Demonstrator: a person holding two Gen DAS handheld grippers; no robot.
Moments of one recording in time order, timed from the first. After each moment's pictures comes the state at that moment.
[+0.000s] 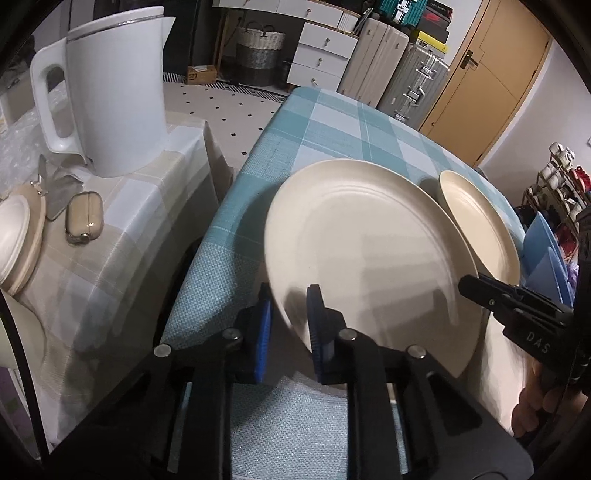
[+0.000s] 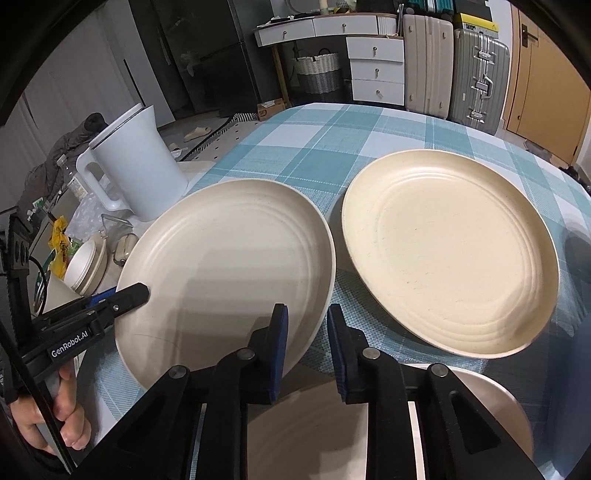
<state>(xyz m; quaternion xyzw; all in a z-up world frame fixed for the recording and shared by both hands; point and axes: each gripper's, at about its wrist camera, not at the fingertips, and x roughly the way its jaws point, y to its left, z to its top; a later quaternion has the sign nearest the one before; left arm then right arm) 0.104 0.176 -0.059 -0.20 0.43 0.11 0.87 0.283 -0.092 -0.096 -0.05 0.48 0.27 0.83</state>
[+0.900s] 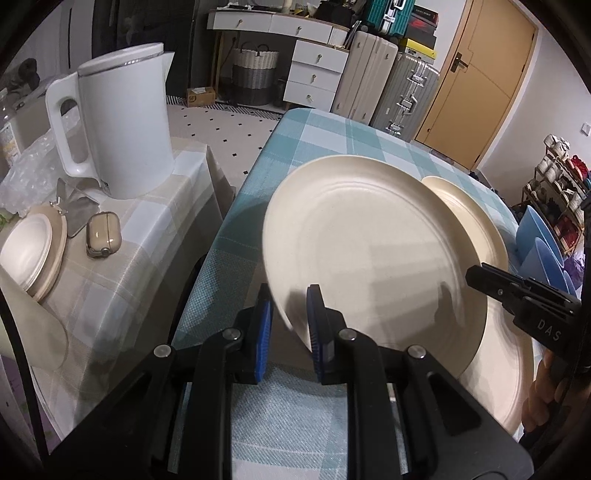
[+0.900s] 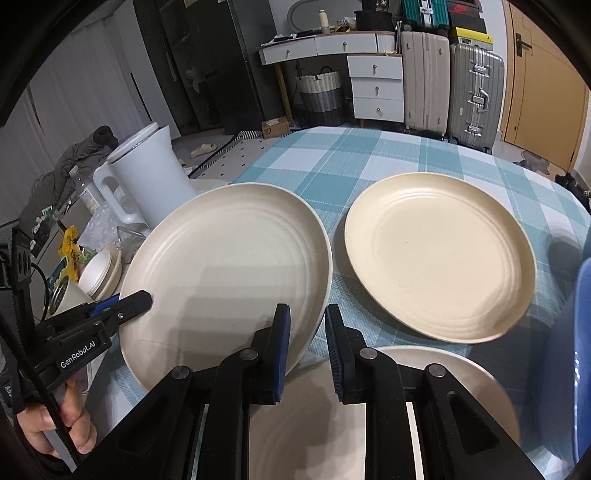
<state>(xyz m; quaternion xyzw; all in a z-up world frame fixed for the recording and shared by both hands) 0.073 0.157 -0.024 -0.17 0.40 0.11 0.89 0.254 -0.109 -0.061 -0.03 0.45 0.28 0.85</state>
